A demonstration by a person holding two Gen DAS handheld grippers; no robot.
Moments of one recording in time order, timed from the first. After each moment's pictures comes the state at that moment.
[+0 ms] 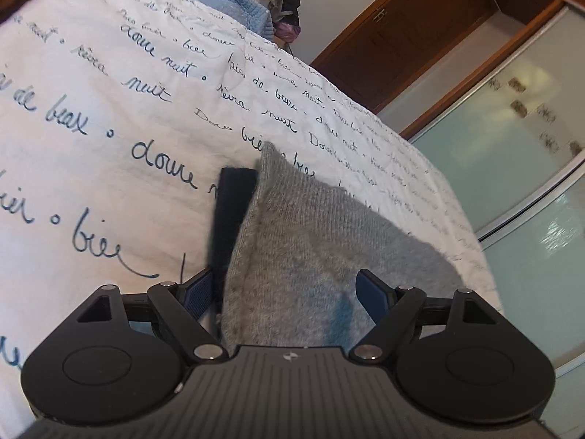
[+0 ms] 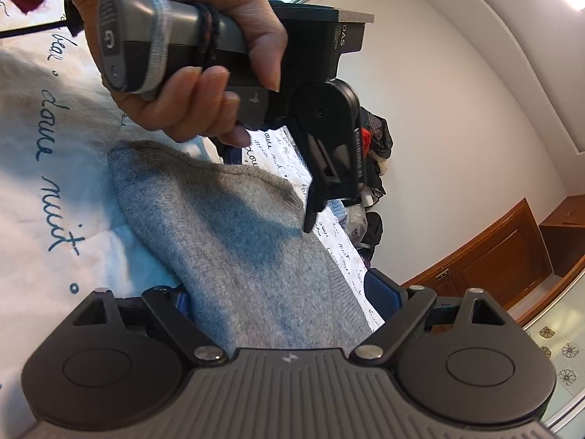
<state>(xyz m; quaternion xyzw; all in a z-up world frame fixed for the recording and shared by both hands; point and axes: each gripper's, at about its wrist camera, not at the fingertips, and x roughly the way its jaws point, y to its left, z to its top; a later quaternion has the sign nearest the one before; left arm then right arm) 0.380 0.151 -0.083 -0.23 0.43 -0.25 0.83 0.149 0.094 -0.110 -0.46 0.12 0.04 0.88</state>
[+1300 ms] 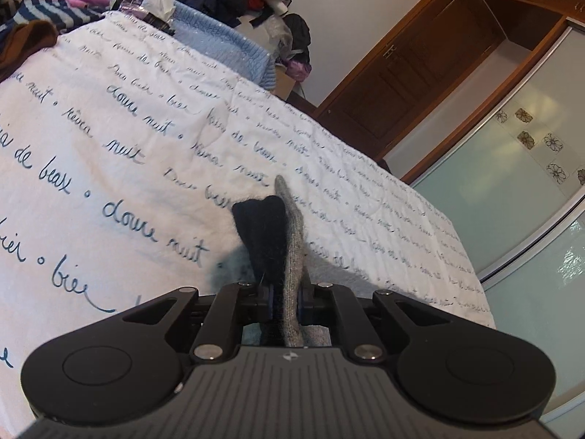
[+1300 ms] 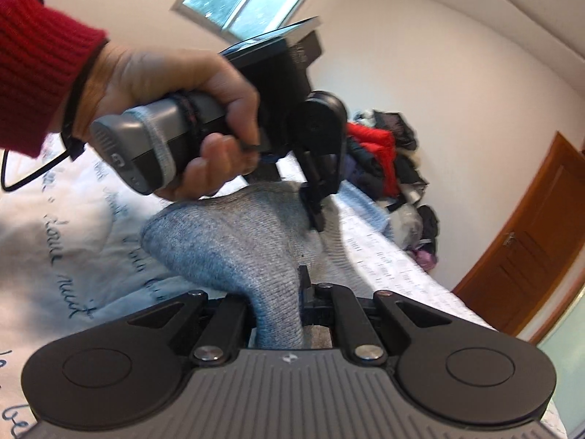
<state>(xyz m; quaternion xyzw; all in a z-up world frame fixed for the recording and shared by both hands) 0.368 0.118 -0.022 -0.23 0.38 -0.20 0.87 0.136 0.053 -0.051 -0.28 0.12 0.14 0.94</state>
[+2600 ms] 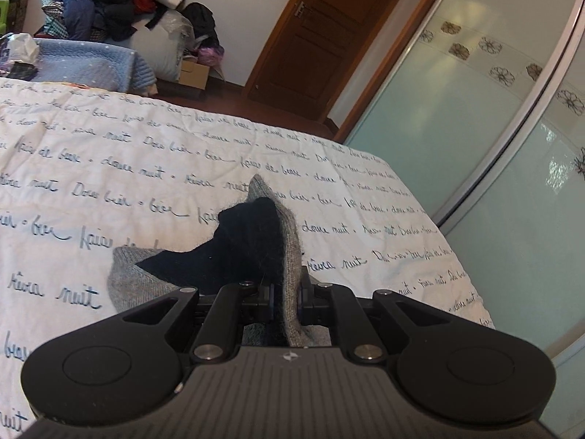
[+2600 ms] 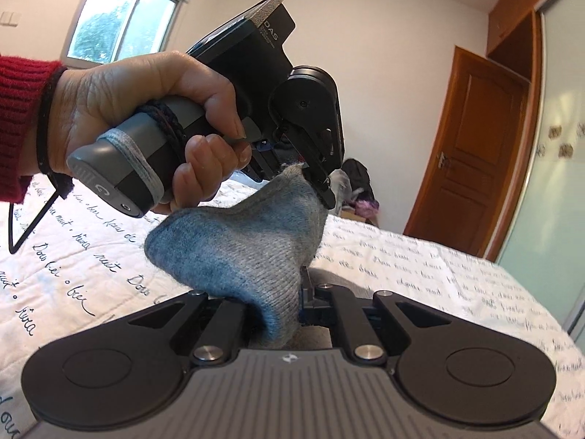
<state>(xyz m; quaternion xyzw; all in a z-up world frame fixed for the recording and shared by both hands) 0.339 -0.115 0.021 -0.11 0.37 -0.29 0.87 0.098 -0.111 -0.031 -0.11 0.13 0.04 0.98</state>
